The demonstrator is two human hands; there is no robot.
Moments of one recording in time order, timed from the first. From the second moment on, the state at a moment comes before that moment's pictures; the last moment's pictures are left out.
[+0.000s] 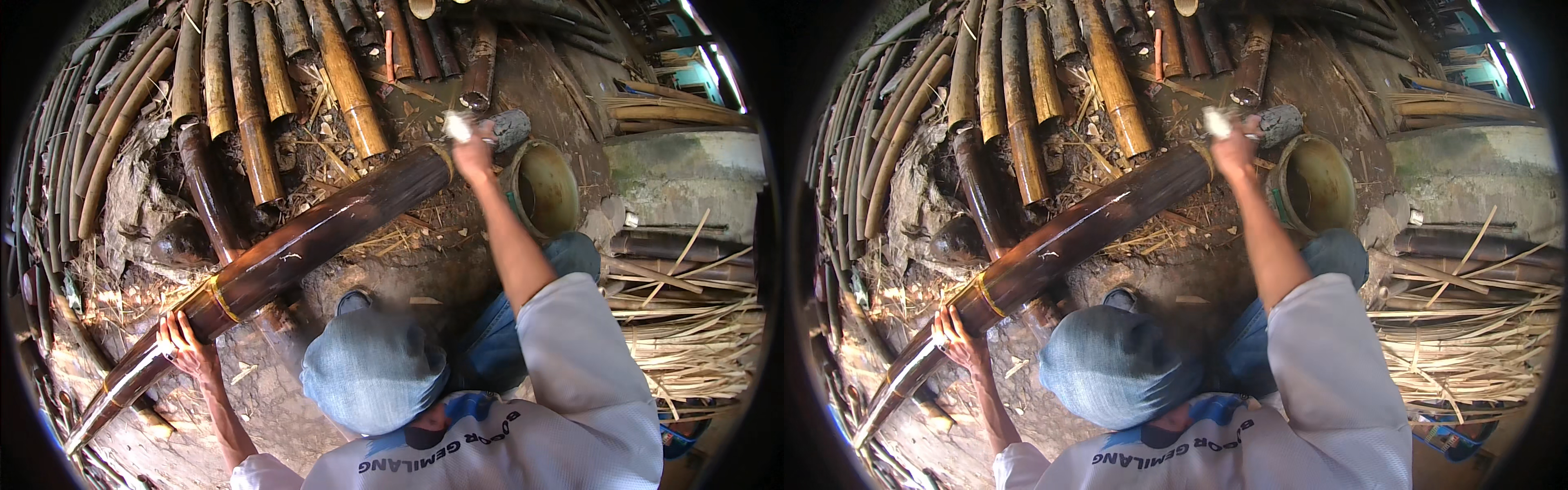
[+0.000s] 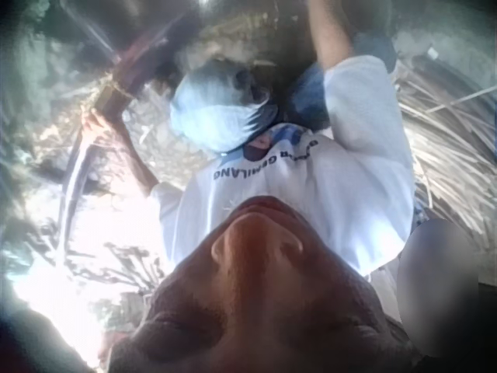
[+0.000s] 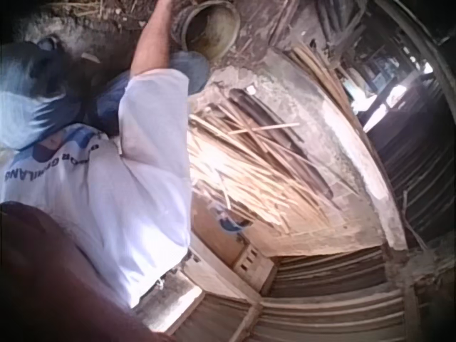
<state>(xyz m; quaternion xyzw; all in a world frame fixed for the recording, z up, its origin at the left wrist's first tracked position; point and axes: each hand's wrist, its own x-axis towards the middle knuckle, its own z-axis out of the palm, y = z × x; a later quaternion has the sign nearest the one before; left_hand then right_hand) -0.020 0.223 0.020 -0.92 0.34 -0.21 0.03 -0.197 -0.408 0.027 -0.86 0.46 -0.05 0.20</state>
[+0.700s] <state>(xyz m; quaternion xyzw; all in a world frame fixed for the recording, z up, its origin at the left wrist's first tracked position) -0.050 0.211 0.009 -0.90 0.30 -0.32 0.00 -0.177 -0.406 0.068 -0.85 0.50 0.05 0.16</state>
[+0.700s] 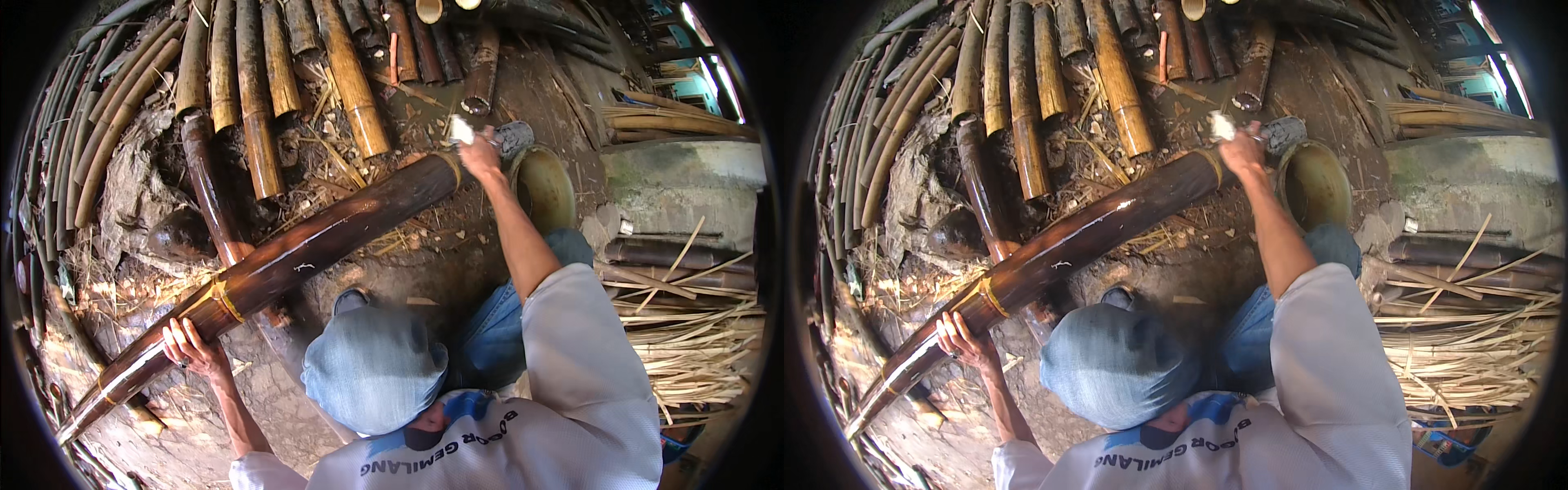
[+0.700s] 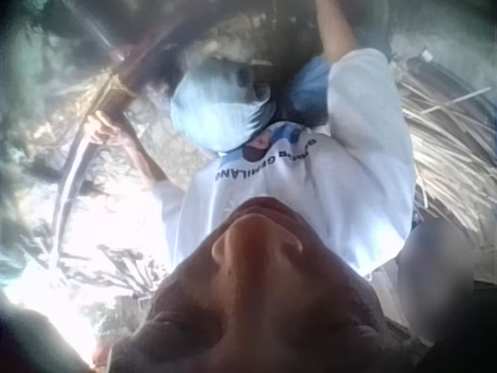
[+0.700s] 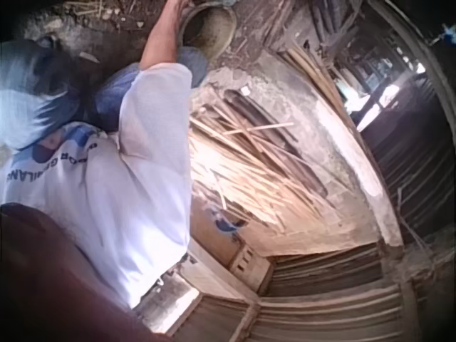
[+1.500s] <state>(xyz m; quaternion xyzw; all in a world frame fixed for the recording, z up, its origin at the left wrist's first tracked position) -0.050 0.206 0.020 -0.91 0.30 -0.30 -0.02 -0.196 -0.353 0.039 -0.92 0.35 -0.13 -0.10</state>
